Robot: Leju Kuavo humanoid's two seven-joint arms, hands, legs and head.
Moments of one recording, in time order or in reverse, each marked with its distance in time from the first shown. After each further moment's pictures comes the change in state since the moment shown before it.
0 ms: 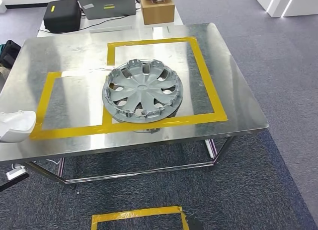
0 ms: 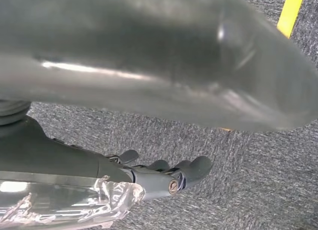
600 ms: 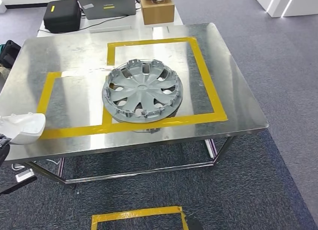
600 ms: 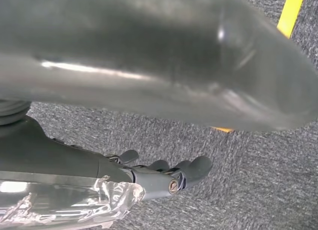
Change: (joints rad) left arm 0.005 -0.015 -0.046 0.000 -0.026 0.010 0.000; right arm -0.002 0.003 0.000 0.000 0.009 0.007 0.004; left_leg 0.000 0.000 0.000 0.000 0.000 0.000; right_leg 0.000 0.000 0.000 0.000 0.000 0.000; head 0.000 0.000
